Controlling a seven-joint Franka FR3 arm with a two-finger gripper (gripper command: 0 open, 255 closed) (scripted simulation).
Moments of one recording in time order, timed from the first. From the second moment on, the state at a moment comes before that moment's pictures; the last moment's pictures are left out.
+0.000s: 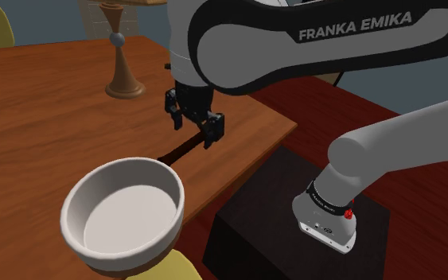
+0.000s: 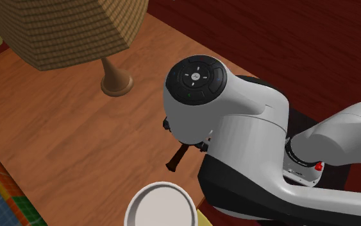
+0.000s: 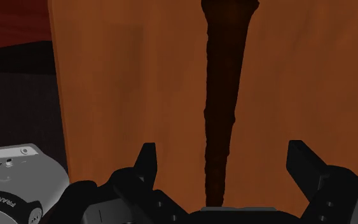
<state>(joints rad) -0.43 -0.56 1.00 -2.31 0.42 1.94 1.81</state>
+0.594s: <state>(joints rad) -0.44 -0.54 1.04 -2.36 0.43 2.01 1.81</state>
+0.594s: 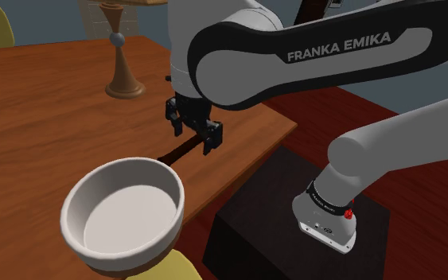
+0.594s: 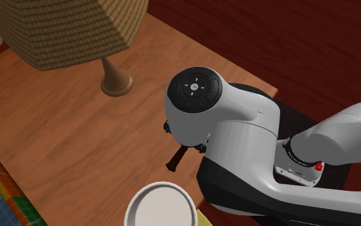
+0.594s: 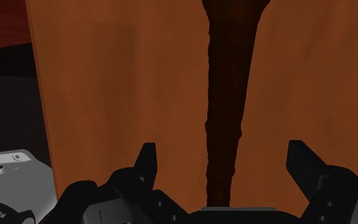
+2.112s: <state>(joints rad) -0.42 -0.58 0.96 -2.26 0.41 1.87 1.81</state>
